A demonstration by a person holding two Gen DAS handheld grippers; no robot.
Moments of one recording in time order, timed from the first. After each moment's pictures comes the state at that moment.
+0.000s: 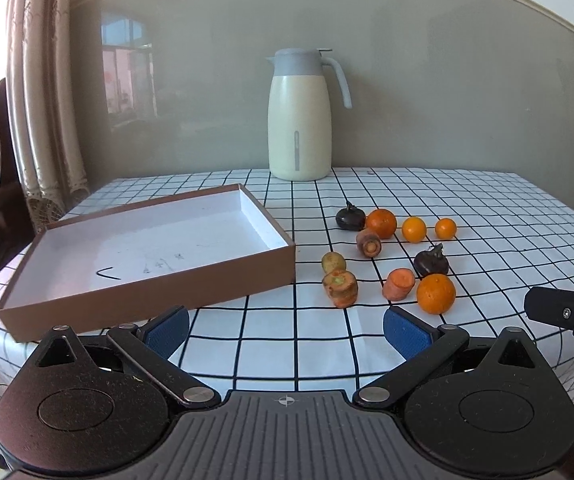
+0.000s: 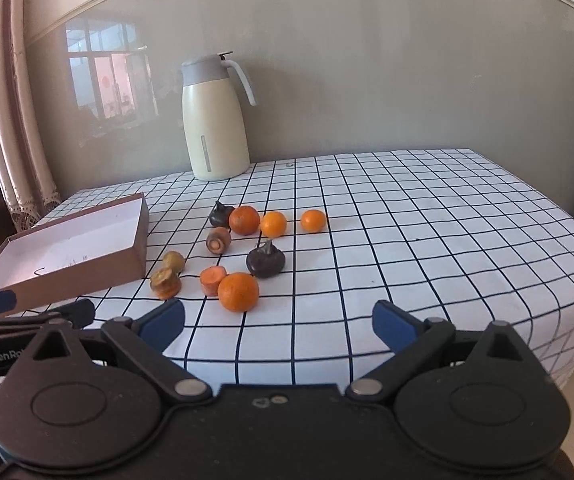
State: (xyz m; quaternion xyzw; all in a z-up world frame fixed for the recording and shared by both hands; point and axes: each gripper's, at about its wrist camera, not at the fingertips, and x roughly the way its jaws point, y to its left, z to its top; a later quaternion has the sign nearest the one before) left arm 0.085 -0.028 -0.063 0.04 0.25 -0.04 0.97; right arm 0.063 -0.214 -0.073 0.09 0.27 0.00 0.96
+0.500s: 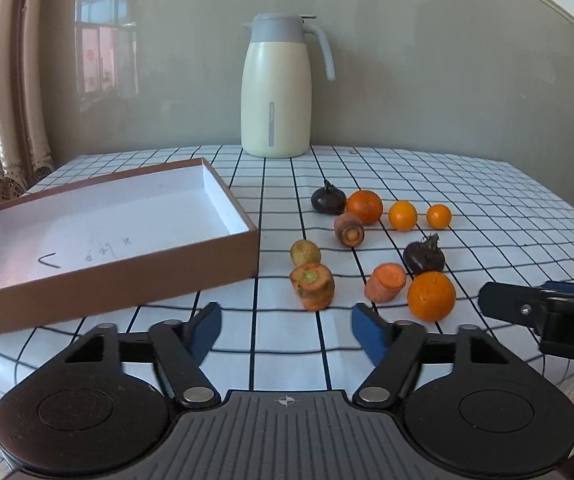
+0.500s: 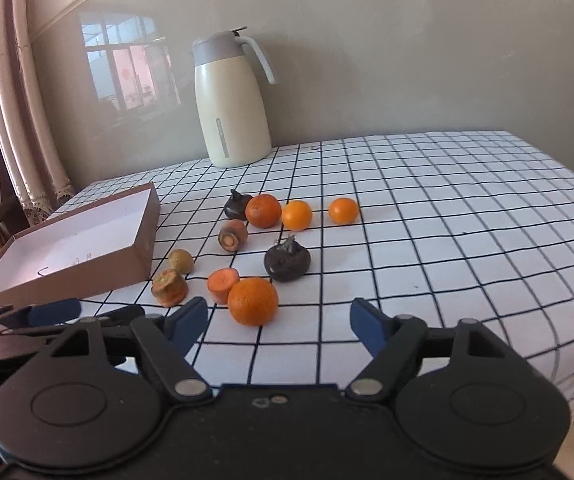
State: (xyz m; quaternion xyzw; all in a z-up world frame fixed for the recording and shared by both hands) left arm 0.134 -0.050 -0.092 0.02 0.28 -0.07 0.96; right arm 0.115 -0.215 -0.096 0.11 0.29 0.05 0.95
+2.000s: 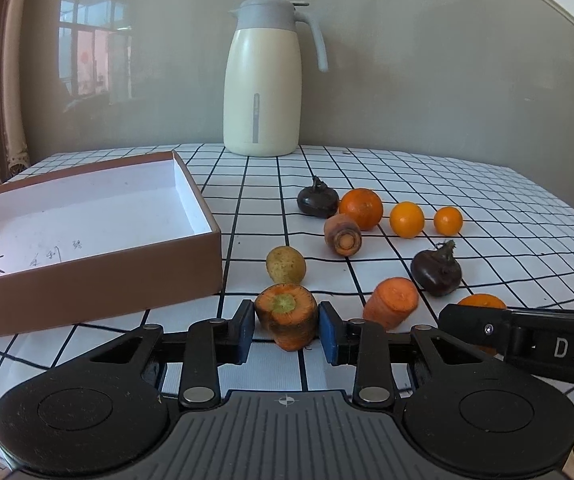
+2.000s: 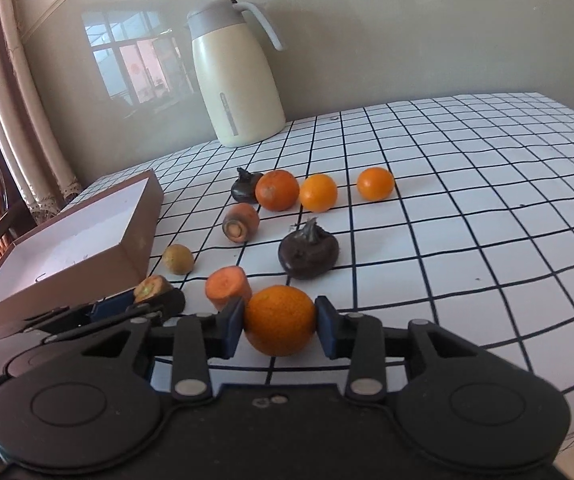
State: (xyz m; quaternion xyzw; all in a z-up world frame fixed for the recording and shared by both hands) left arm 0.174 -0.071 -0.122 0.01 0.27 -0.08 0.96; right arm 0.153 -0.215 -0.124 0.14 0.31 0.08 0.94
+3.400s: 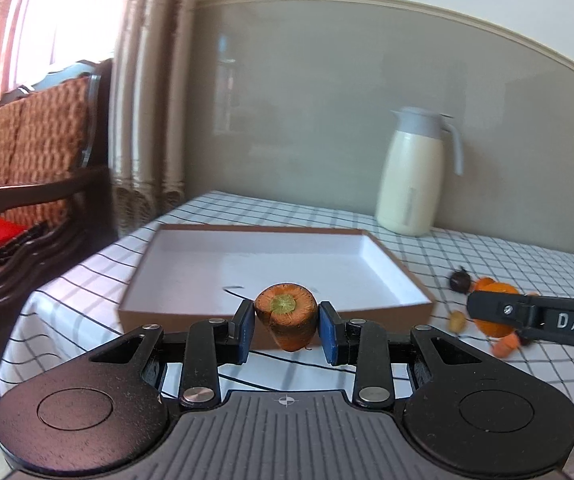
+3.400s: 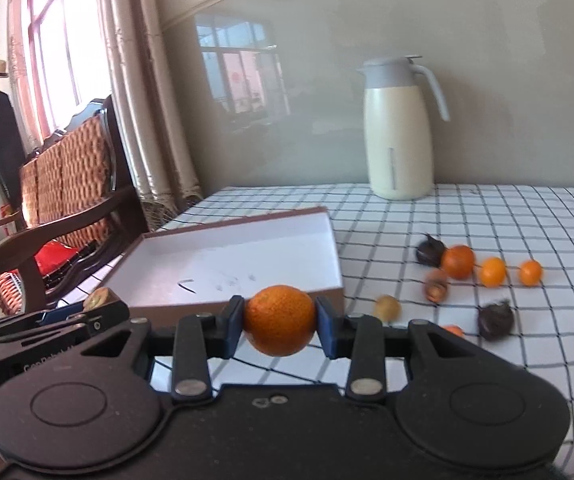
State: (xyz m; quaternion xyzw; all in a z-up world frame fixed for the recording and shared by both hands) left arm 0.074 0.100 -0.045 -0.04 0.20 0.07 0.98; right arm 0.123 -0.087 -0.042 0.08 0.24 0.21 0.94
